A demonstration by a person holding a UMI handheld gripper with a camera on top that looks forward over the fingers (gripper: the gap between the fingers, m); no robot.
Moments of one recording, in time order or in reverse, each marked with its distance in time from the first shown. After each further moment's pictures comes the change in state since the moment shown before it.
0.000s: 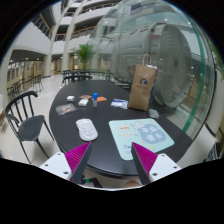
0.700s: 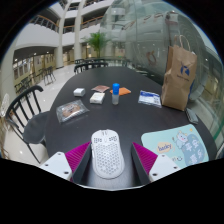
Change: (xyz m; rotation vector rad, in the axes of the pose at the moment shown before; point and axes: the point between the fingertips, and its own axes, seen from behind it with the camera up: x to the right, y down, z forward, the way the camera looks) arm -0.094 -0.023 0.170 -0.143 -0.192 -0.002
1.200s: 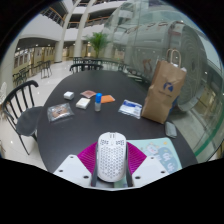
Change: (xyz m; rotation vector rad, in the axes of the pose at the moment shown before) arm 0.074 -0.032 -0.052 0.013 0.095 -0.117
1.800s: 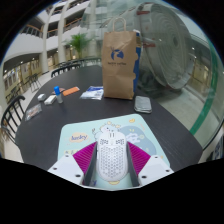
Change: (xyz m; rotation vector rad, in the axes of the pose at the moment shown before) arm 0.145 0.085 0.022 -0.046 0.010 0.231
